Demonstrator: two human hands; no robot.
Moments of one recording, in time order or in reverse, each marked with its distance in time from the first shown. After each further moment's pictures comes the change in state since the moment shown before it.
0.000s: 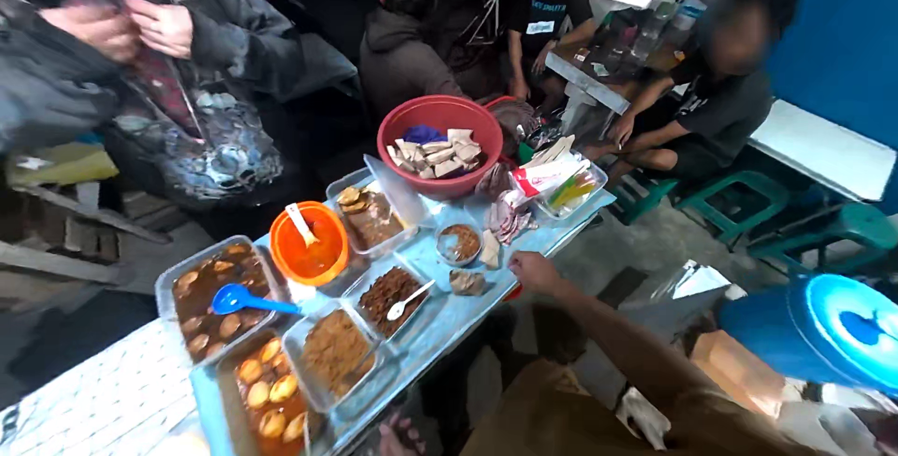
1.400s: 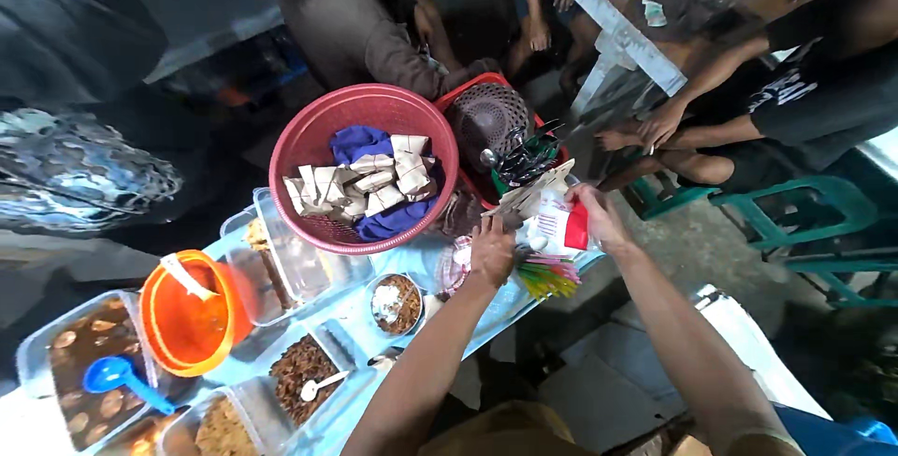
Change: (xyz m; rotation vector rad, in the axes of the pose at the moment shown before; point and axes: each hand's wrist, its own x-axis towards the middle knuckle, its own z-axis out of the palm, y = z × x) left_hand 0.046 0.144 0.613 1.569 -0.816 0.970; right_hand 0.186 0.229 -0.241 0.875 0.320 -0.140
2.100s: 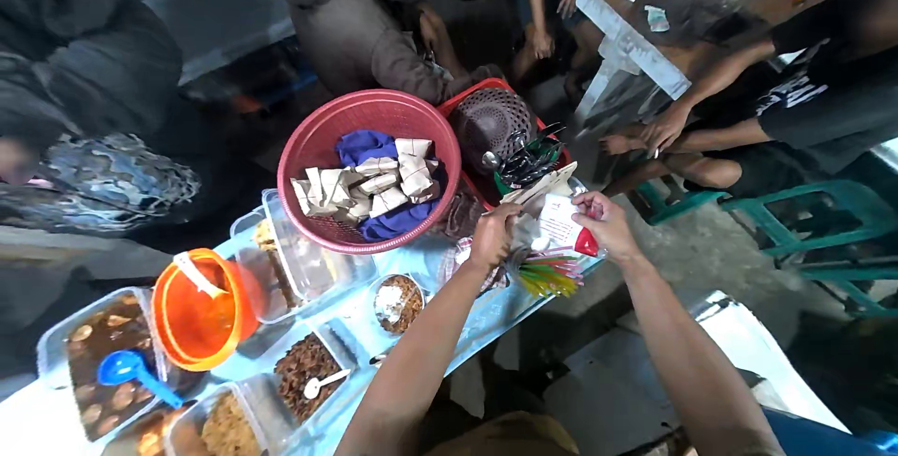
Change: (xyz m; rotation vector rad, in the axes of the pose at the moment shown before) left_hand 0.016 -0.017 -0.014 -0.674 0.168 0.007; right_hand -0.011 0.011 -0.010 -0.149 0.109 0.044
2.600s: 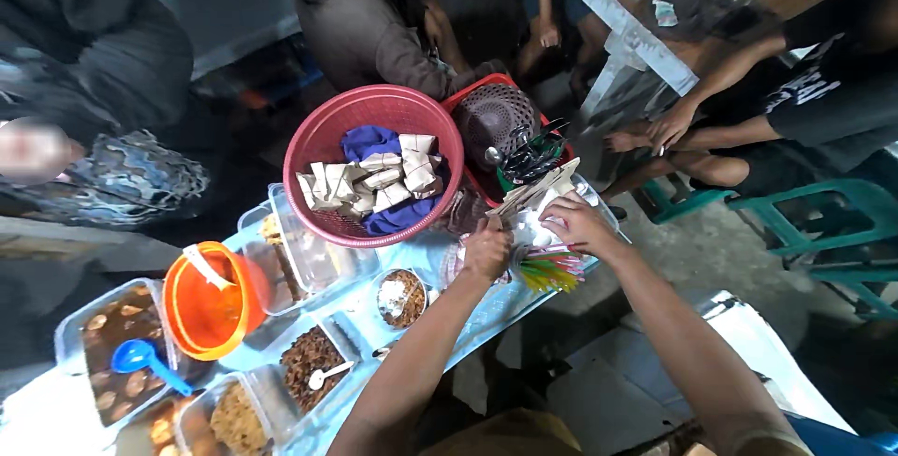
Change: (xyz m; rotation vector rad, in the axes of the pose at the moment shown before) left_hand -0.029 0.005 0.002 0.634 -0.232 -0.106; right_hand 0.009 -0.012 0.028 -0.723 -0.370 -0.391
